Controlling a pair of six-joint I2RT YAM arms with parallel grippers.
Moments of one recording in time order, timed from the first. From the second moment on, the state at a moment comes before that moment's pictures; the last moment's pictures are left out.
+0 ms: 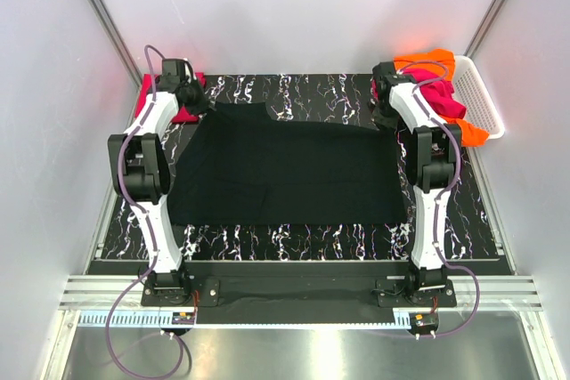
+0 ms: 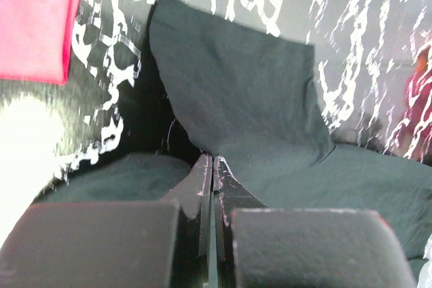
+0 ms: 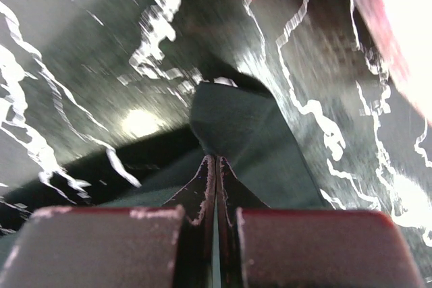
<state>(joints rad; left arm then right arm) 0.03 2.10 1.79 -0.50 0.27 -0.44 0.12 2.31 2.05 -0.94 0.34 0.62</state>
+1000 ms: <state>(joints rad) 0.03 1.75 1.33 -0.53 0.20 -0.39 0.12 1.92 1.42 -0.83 0.19 0.69</state>
